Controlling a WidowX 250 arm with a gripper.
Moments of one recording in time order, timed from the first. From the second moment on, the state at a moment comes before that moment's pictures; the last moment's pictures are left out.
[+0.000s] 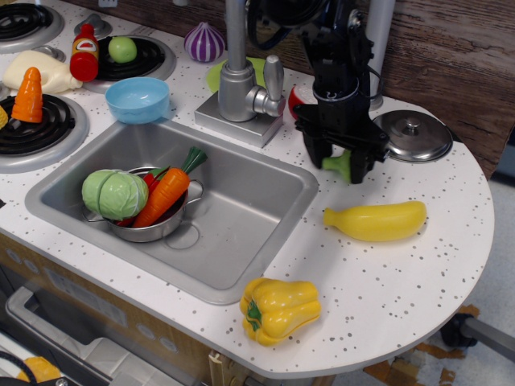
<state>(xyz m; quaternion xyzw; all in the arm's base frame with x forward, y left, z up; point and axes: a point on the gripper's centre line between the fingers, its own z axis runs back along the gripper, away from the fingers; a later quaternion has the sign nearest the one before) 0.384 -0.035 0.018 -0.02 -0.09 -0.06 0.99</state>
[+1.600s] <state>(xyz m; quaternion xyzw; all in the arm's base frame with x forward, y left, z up) 0.352 0.211 0.072 0.12 -0.11 -0.18 0.97</state>
